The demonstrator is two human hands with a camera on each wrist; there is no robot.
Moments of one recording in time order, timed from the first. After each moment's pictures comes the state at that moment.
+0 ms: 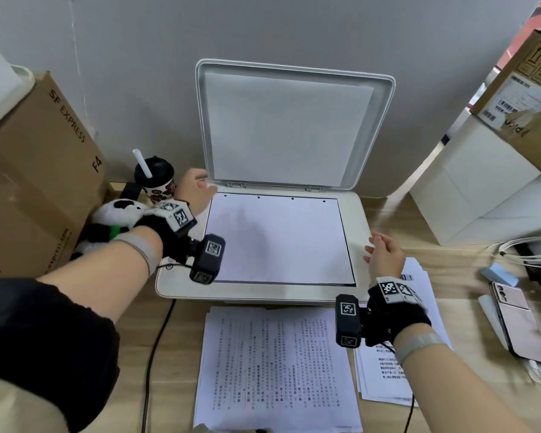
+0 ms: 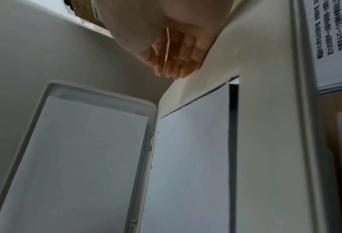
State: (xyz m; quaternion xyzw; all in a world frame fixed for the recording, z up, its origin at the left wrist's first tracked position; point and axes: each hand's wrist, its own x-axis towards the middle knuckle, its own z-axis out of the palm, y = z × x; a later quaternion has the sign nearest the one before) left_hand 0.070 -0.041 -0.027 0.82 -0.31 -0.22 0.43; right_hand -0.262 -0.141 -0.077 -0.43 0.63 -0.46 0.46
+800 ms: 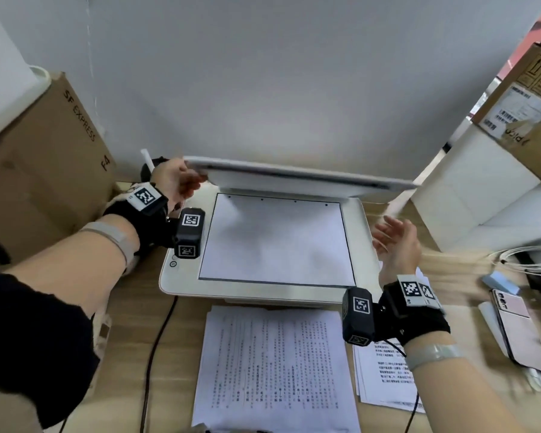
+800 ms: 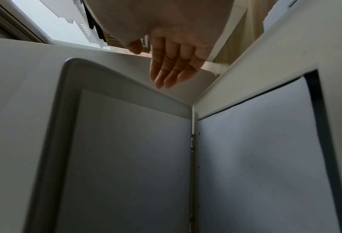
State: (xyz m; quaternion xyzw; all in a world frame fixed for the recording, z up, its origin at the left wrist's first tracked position) left_hand 0.079 -0.015 0.024 0.67 -0.10 -0.37 0.64; right_hand -0.260 -0.137 -0.026 -0.33 0.51 -0.55 0.58
